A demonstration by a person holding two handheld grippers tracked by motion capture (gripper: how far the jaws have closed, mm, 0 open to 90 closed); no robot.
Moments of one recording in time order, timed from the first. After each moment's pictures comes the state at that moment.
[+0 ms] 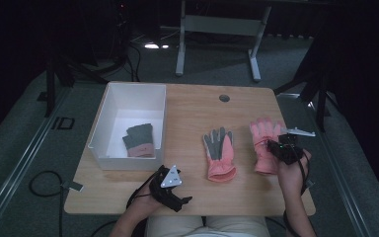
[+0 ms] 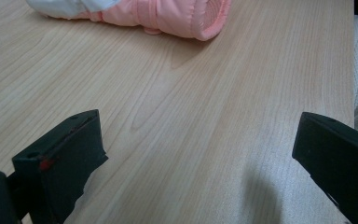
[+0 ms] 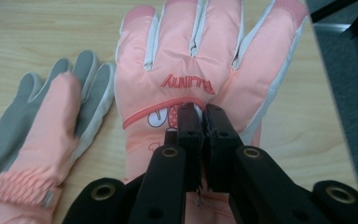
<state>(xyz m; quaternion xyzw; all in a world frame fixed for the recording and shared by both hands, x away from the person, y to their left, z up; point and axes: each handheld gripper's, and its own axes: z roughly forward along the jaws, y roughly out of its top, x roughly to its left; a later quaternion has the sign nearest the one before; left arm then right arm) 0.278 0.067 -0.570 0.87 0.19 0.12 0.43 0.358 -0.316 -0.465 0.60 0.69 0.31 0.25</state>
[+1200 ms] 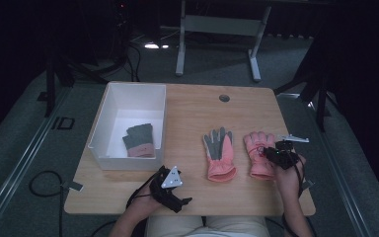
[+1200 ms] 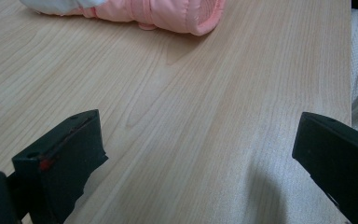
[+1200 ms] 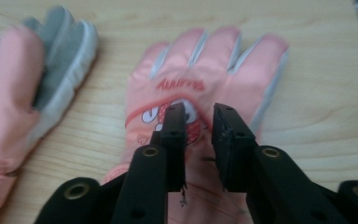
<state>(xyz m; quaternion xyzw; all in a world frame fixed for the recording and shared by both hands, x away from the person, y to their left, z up) 0.278 0.066 -0.571 0.87 0.19 0.12 0.43 0.369 -0.331 -0.508 0.60 0.70 0.31 0.23</state>
